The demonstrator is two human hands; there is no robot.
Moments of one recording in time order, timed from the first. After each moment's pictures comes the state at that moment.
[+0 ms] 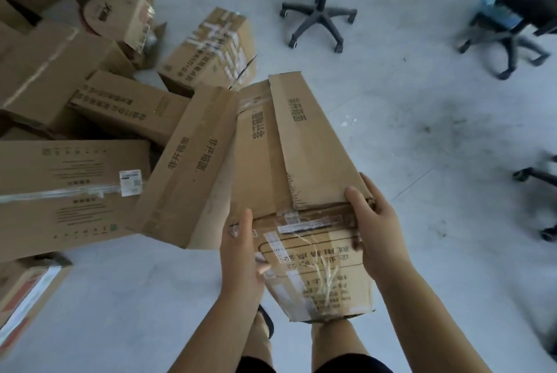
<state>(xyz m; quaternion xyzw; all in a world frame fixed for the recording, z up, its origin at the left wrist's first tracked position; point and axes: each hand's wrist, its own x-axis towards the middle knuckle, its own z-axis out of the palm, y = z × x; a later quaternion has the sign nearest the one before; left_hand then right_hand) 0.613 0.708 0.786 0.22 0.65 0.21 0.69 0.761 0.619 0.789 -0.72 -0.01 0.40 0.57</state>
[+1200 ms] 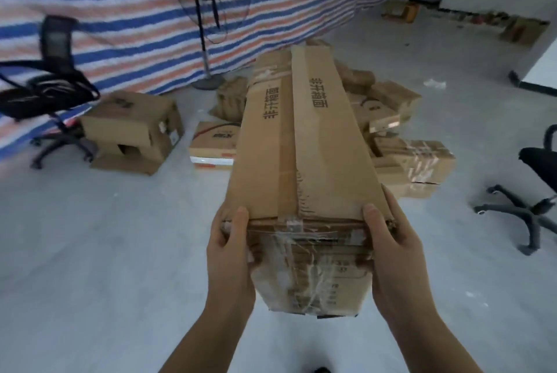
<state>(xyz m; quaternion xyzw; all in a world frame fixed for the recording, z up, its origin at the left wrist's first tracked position) 0.518 0.241 0.945 0.06 0.59 0.70 0.40 0.671 0.306 0.953 -0.46 -0.43 0.58 0.52</state>
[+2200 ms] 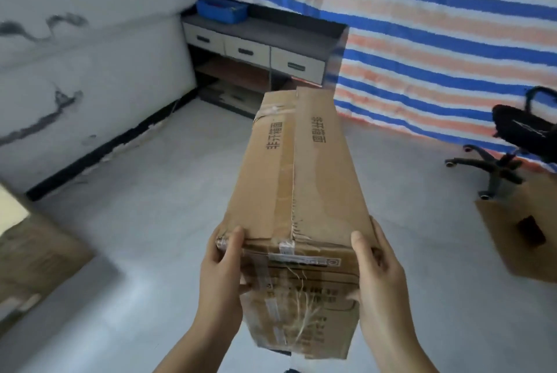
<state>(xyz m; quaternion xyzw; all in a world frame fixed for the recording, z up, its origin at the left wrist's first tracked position) 0.280 -0.211 0.917 -0.43 0.48 0.75 -0.16 0.217 -0.057 0.918 -0.14 -0.70 0.69 -0.09</state>
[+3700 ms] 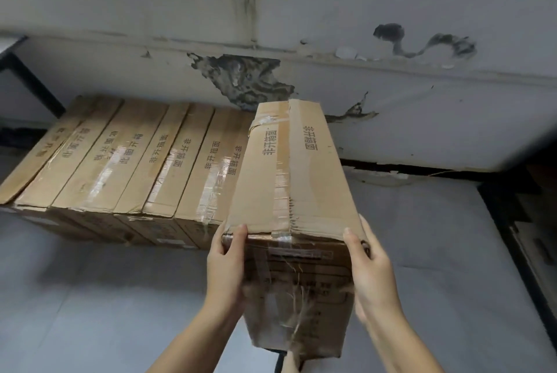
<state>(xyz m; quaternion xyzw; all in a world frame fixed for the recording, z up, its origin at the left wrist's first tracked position) 0.219 -0.928 0.812 -0.63 0.17 0.56 -0.52 0.037 -0.920 0.827 0.28 -0.63 0.52 -0.51</state>
